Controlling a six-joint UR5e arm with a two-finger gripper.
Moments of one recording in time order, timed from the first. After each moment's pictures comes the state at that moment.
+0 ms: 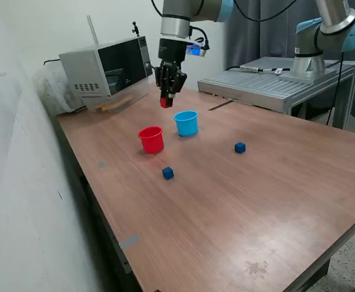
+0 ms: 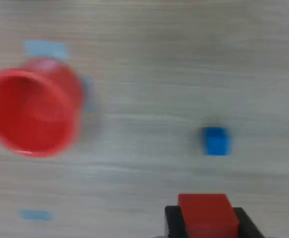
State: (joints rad) arm -0.09 -0.95 1.32 -2.27 -1.61 3.04
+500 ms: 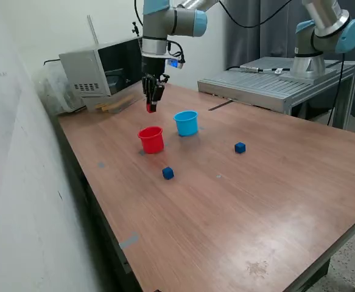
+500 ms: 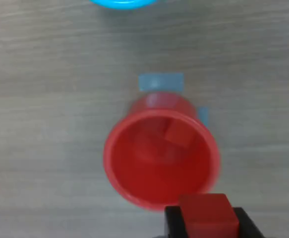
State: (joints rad) arm -0.22 -0.87 1.30 -2.27 -1.62 3.00
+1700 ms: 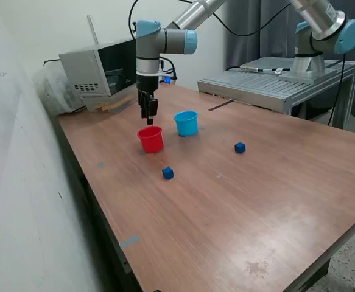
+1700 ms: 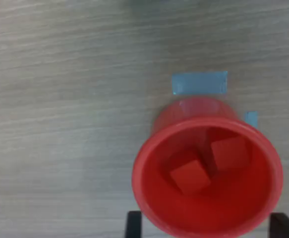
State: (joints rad) arm -0.26 -0.78 1.26 -2.30 -1.62 3.00
